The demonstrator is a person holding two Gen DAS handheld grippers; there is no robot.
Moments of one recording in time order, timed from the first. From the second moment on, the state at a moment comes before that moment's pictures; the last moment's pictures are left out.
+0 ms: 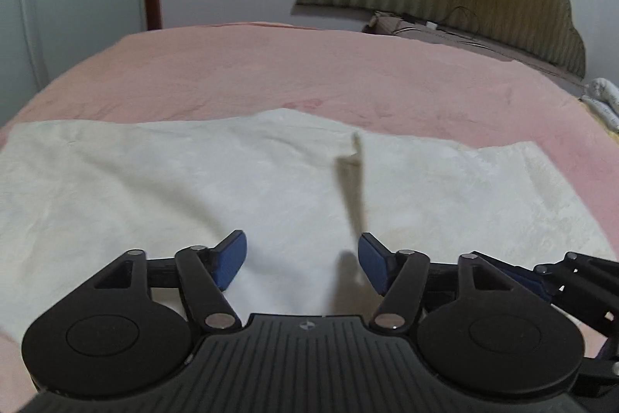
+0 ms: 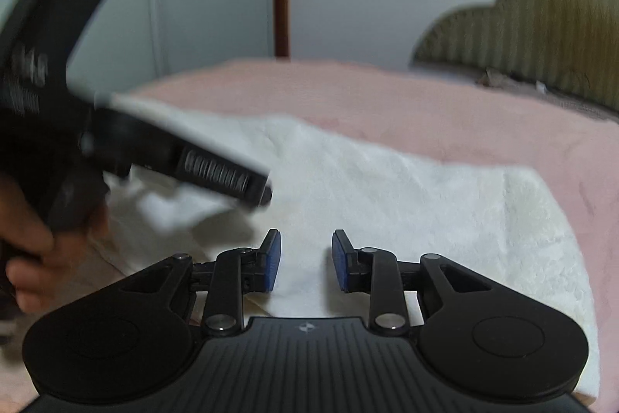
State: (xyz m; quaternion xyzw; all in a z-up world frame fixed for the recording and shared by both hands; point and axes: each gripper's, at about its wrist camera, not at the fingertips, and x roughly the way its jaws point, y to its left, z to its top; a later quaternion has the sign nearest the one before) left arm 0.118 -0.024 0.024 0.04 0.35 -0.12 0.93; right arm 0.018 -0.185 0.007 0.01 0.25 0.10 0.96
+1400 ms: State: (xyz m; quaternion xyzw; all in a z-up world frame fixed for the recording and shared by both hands) left arm 0.095 0.252 0.000 -0.54 0.30 -0.13 0.78; right arm 0.033 0.032 -0.012 -0.37 0.16 0.17 0.90
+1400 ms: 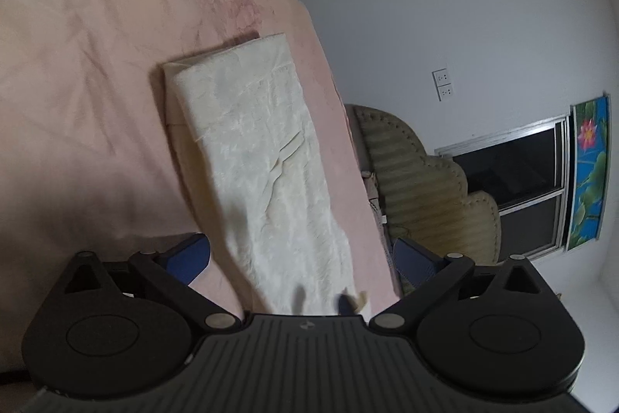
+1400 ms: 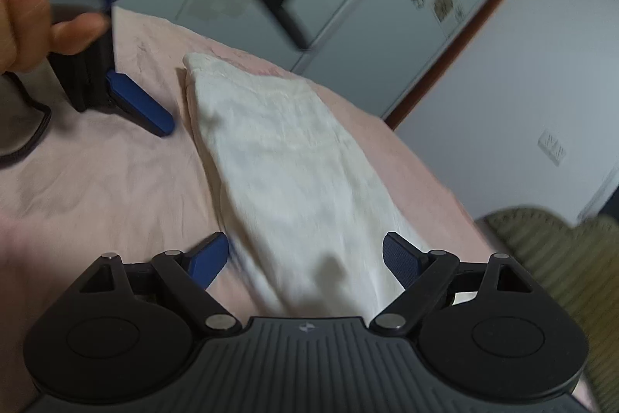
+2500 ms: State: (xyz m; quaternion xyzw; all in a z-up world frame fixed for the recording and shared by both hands) left arm 0.139 0.232 0.006 -0.46 0.30 -0.09 0.83; right arm 0.076 -0.016 0.018 -0.10 0.25 0.25 0.93
